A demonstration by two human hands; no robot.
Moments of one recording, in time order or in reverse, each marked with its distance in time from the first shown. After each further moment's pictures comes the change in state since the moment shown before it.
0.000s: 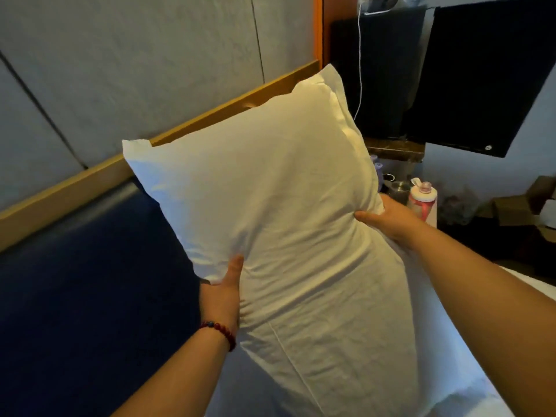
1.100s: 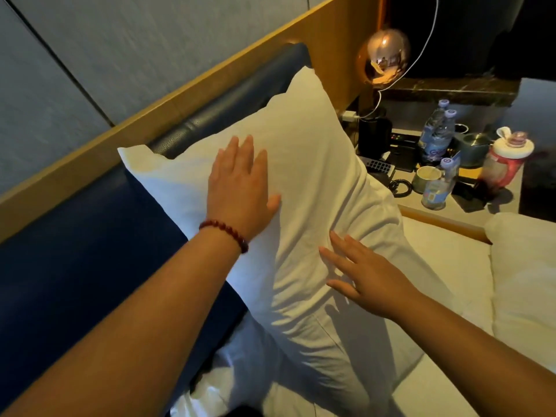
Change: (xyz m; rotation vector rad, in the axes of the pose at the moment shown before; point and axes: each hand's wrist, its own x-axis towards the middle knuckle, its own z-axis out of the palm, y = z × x) left_hand 0.078 0.077 0.007 1.656 -0.095 0.884; right_hand -0.060 0.040 0.177 -0.687 -0.317 -0.441
